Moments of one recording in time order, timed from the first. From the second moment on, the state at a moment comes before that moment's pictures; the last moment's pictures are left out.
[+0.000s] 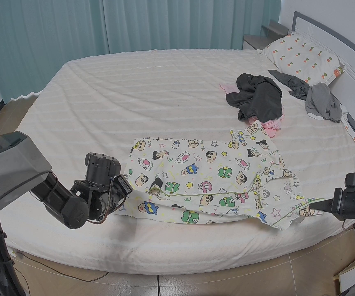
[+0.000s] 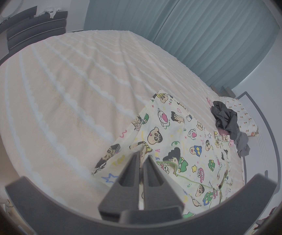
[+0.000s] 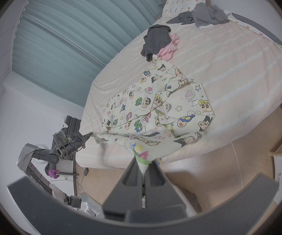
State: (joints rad) left arm -0.40 2.09 -0.81 -0.64 0.30 -0.87; right arm -0.06 1.37 -0.45 -0.20 0.52 0.38
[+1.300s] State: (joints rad) left arm -0.36 2.30 -1.12 -0.58 0.30 -0.93; right arm -0.03 1.92 -0.91 -0.39 0.49 0.38
